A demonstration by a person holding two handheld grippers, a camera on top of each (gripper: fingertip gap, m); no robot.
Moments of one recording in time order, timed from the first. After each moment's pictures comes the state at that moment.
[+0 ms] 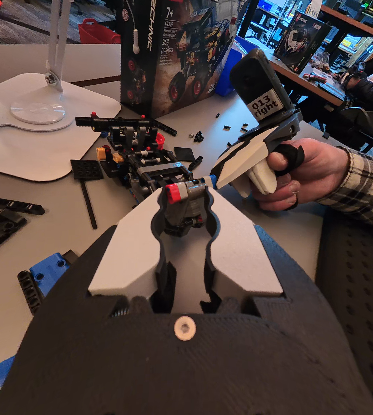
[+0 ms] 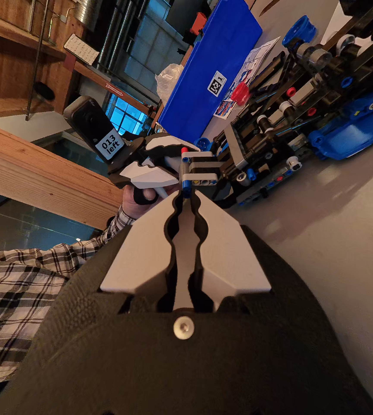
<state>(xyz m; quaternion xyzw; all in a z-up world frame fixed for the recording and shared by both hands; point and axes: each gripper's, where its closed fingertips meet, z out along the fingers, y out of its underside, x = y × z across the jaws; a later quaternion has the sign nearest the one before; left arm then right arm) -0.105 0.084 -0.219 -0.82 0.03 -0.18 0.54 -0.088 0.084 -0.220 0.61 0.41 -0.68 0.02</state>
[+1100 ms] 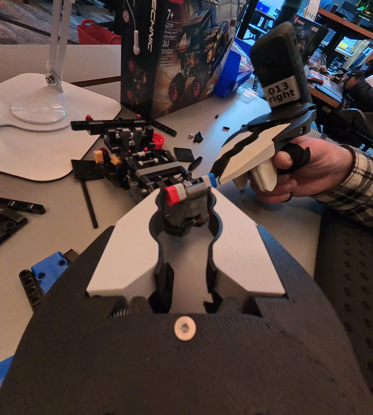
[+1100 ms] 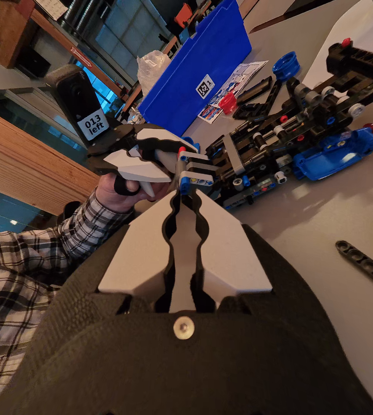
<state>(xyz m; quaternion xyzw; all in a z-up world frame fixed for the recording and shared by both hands) -0.106 0.083 -0.218 -0.82 0.03 -0.19 0.54 -0.085 0.090 -0.219 0.60 0.49 -0.63 -0.07</state>
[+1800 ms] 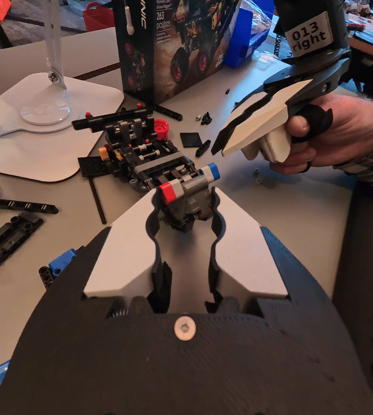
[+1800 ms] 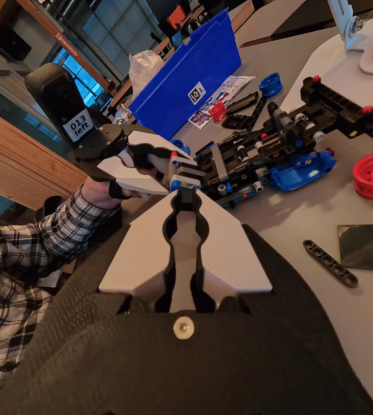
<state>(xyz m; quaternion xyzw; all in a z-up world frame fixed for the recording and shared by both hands) -0.104 0.081 -0.228 -0.85 0.07 -0.12 0.52 -0.080 0.105 -0.216 0.59 0.51 -0.61 -0.11</state>
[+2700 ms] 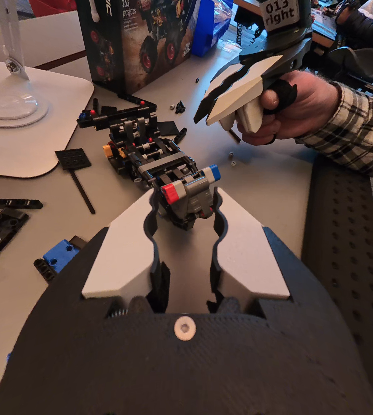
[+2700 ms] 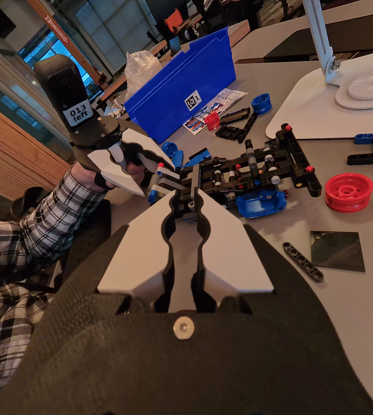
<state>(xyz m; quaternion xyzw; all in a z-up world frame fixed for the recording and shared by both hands) -0.100 0.055 -0.223 -0.84 0.11 -0.18 0.49 -0.072 0.115 -0.205 0.57 0.53 -0.60 -0.16</state>
